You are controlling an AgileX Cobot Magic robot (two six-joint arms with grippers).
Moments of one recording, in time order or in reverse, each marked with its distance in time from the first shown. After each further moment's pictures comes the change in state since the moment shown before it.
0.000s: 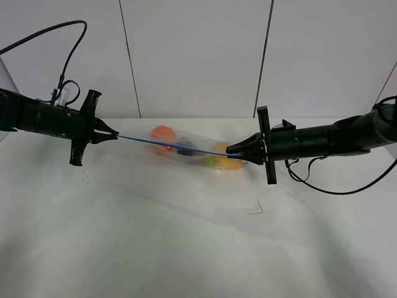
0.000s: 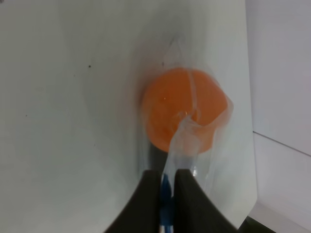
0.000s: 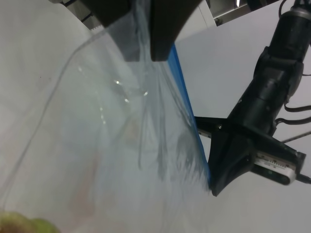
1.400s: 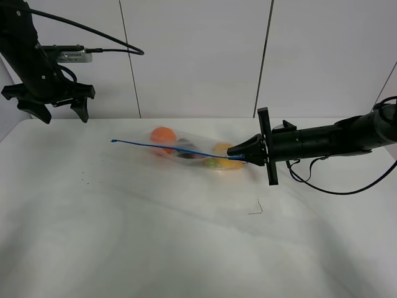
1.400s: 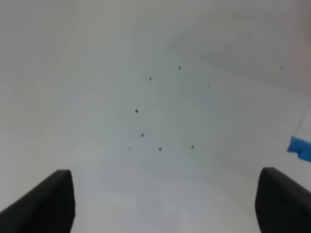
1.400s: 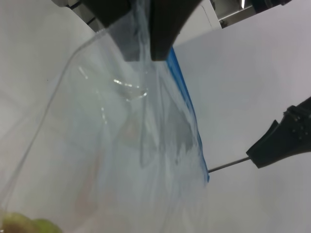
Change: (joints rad) left arm -0.110 0.006 -0.558 1.356 0.622 -0.190; right arm 0.000 0.000 0.000 -0.019 0.000 -0.001
